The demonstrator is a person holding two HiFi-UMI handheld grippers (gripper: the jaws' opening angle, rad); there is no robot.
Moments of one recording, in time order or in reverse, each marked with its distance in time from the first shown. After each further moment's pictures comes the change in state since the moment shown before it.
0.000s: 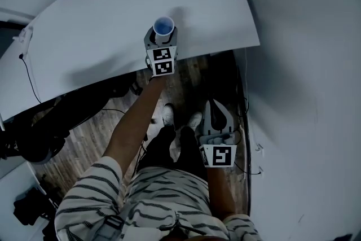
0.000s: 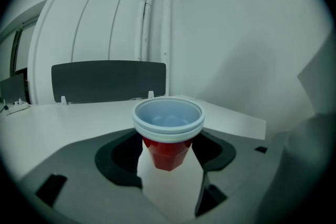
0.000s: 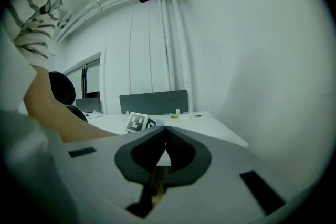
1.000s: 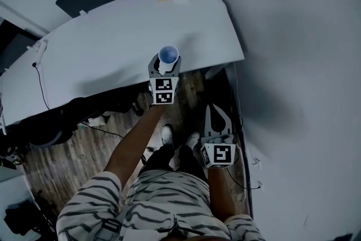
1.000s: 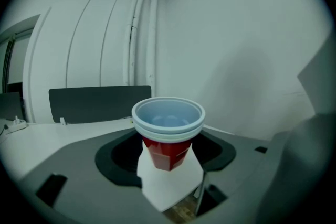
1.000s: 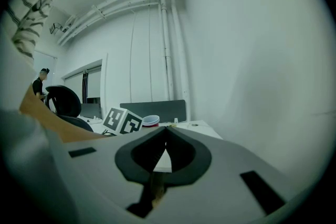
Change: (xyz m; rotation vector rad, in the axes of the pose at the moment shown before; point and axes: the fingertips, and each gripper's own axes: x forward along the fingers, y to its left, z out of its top) left arm -0.116 -0.056 0.070 0.075 -0.100 -0.097; right arm -0.053 -0.008 0.039 -0.018 -0.081 -0.017
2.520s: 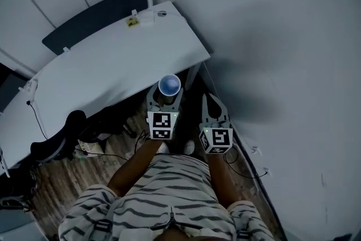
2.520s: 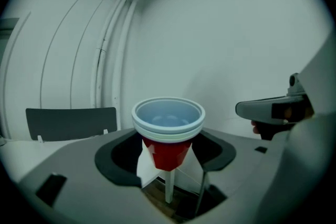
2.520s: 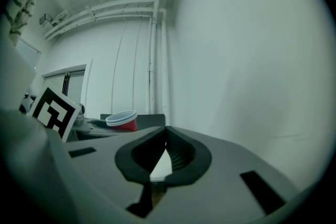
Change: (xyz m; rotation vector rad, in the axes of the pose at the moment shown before) left arm -0.168 -0.141 0.093 0.078 -0.131 -0.307; right arm -0.077 -0.037 0.061 0.006 -0.110 -0.228
